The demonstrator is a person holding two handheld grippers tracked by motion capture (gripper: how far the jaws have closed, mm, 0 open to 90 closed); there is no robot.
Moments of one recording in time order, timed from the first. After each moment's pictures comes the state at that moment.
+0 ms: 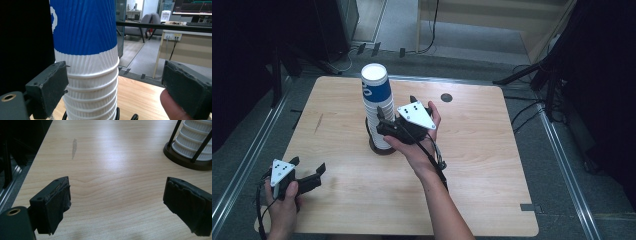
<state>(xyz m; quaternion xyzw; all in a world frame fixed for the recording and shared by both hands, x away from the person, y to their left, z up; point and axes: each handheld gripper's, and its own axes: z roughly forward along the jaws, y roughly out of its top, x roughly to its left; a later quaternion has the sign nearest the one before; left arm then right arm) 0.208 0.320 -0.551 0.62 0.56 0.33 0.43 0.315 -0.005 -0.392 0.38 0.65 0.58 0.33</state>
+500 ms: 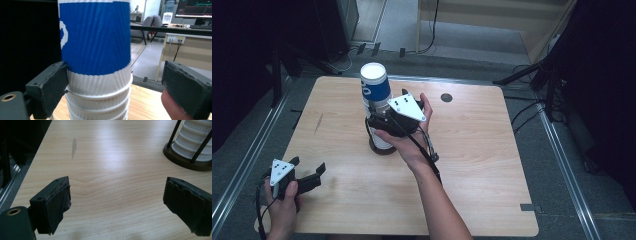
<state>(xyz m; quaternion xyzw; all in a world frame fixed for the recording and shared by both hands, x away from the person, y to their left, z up) 0.209 0.321 -0.551 0.62 0.57 0.33 0.43 0.325 0.016 -0.384 0.37 0.65 0.58 0.32</state>
